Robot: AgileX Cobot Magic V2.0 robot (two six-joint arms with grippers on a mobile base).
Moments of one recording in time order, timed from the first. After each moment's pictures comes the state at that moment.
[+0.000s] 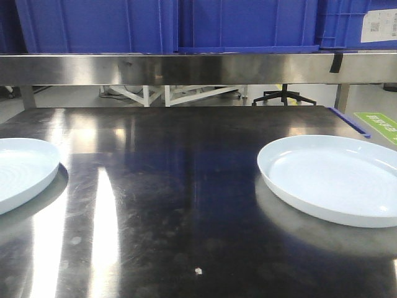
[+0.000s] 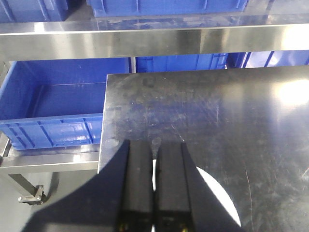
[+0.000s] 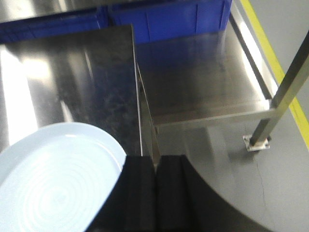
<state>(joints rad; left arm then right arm) -0.21 0.88 -0.87 0.17 0.56 -0.17 -0.06 0.86 -0.60 -0.05 0.39 0.23</state>
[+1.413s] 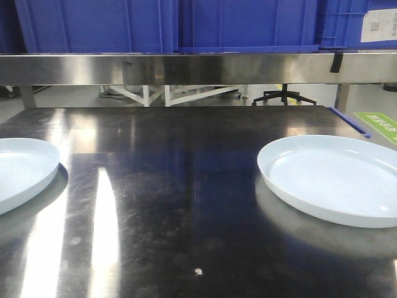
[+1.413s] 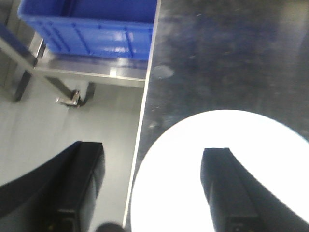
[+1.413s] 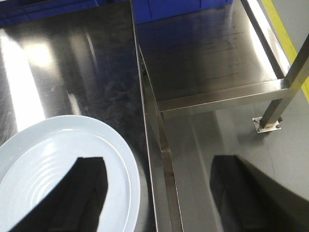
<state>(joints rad) -0.06 1.26 -0.88 0.28 0.57 -0.32 -0.06 0.94 -0.60 0.00 0.35 0.23</state>
